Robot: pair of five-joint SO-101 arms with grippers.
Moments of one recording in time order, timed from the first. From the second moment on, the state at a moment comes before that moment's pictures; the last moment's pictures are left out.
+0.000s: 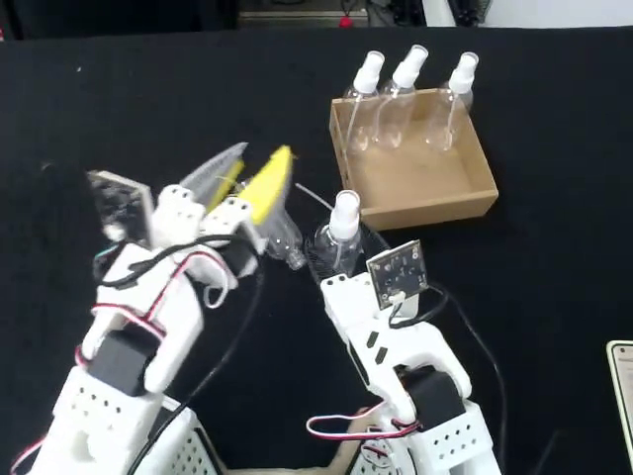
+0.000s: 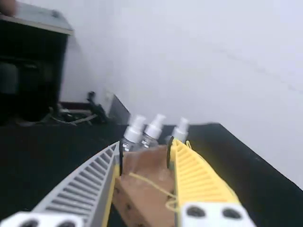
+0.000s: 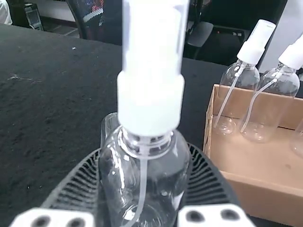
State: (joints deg) left arm 18.1 -73.6 59.0 20.4 15.3; right arm -22.2 -103.1 92.5 36.9 1.8
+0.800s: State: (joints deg) left arm -1.8 -75.4 95.6 3.1 15.3; right arm -7.3 -94.6 74.9 22.8 1.8
